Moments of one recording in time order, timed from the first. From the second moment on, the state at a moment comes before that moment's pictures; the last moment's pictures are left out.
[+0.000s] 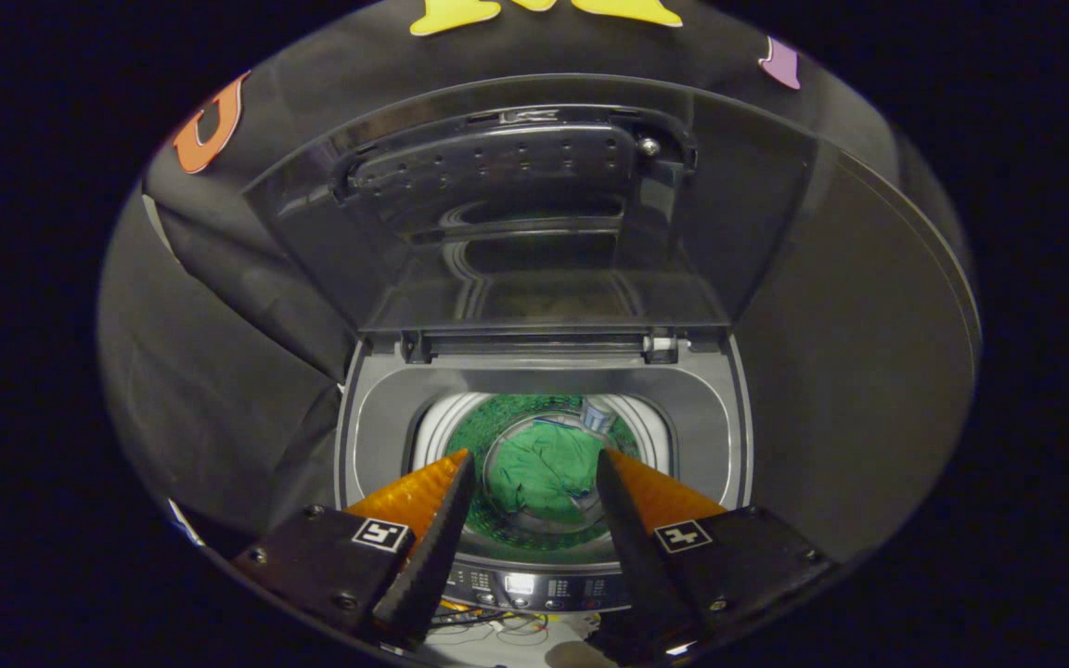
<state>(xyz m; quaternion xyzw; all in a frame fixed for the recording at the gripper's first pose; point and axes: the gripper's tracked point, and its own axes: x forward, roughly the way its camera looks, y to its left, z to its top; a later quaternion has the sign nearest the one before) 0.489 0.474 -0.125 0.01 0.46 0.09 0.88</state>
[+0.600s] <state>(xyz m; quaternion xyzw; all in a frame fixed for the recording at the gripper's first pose) 0.479 0.467 -0.104 -0.01 0.43 0.09 0.90</state>
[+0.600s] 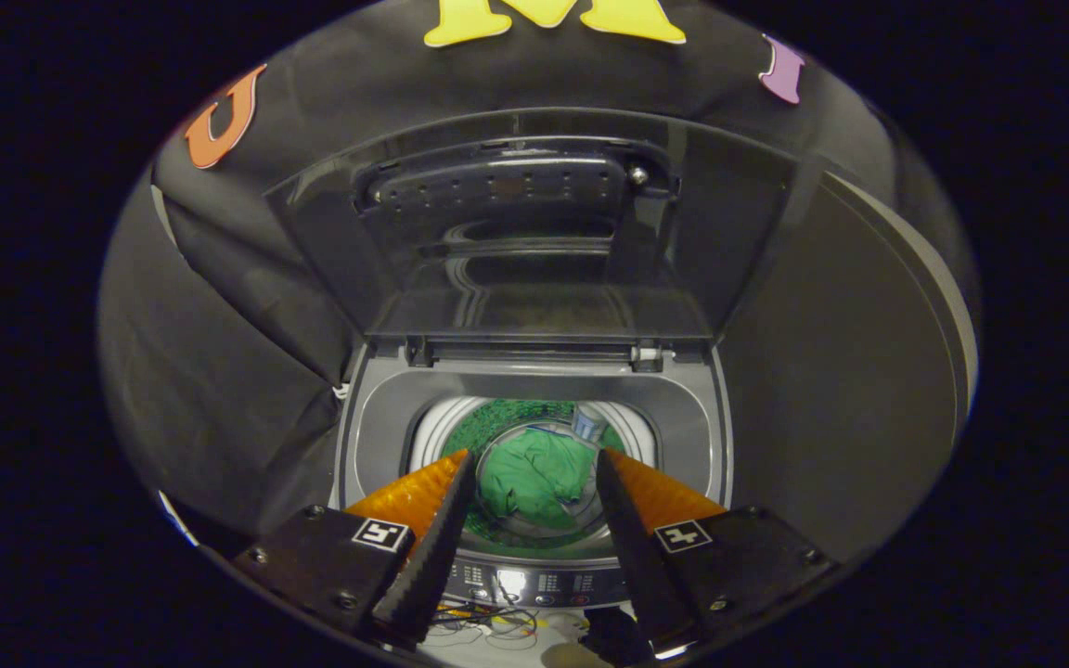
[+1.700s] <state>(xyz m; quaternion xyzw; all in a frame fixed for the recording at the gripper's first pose) 0.550 0.484 0.135 0.00 0.20 0.12 0.97</state>
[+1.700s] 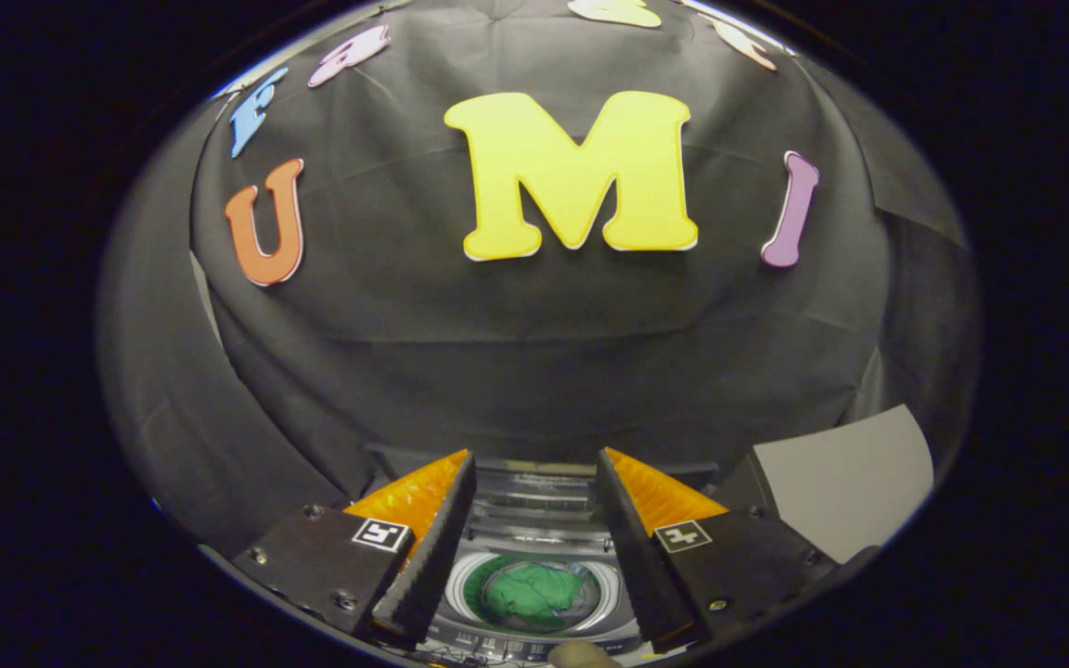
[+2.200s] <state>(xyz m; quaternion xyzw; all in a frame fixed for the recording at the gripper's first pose) 0.610 0.505 0.116 0.00 0.22 0.11 0.97</state>
